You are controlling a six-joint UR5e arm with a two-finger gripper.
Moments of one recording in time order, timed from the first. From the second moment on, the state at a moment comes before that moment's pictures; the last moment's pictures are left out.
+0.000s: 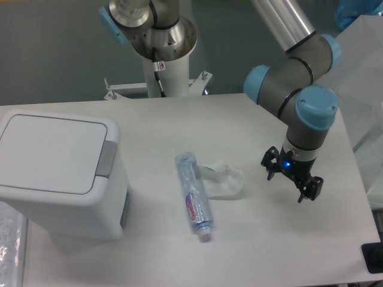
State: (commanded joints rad) arm 2.72 -2.08 -1.54 -0.95 1.46 1.49
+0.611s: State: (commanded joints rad) arm 2.72 -2.06 -1.55 -0.95 1.44 1.48
